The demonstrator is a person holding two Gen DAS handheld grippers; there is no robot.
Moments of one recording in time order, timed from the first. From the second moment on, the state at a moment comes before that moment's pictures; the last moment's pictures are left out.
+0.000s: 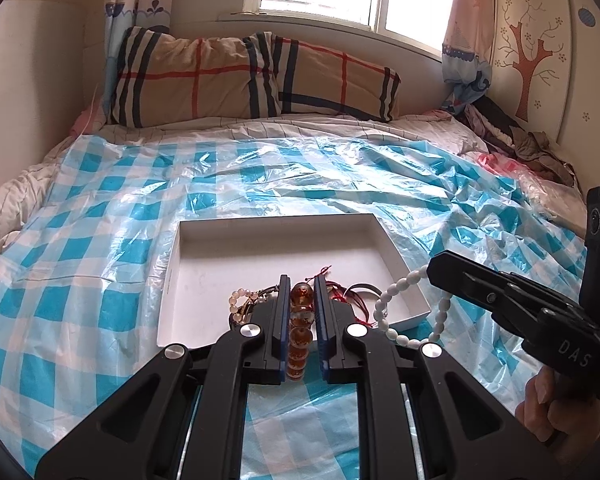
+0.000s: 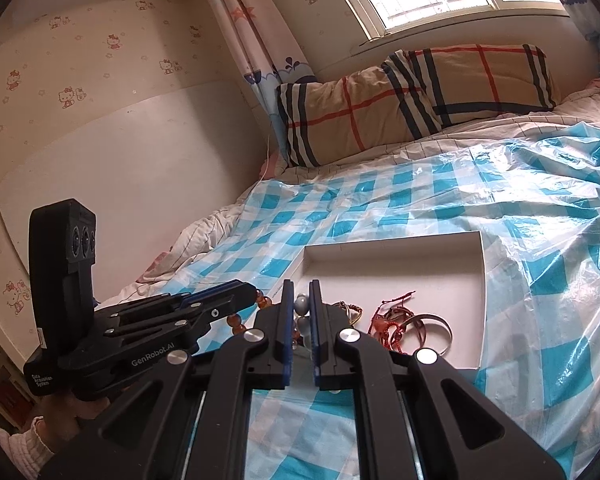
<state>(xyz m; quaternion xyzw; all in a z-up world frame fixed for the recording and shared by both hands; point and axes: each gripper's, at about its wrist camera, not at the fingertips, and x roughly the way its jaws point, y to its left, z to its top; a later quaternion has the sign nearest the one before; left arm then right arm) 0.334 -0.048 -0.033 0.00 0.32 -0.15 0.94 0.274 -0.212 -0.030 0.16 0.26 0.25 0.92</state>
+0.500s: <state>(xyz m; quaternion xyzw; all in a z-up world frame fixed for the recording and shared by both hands) 0.367 -0.063 -0.048 0.00 0.31 -0.16 0.94 0.314 -0.214 -0.049 0.15 0.26 0.22 0.93</state>
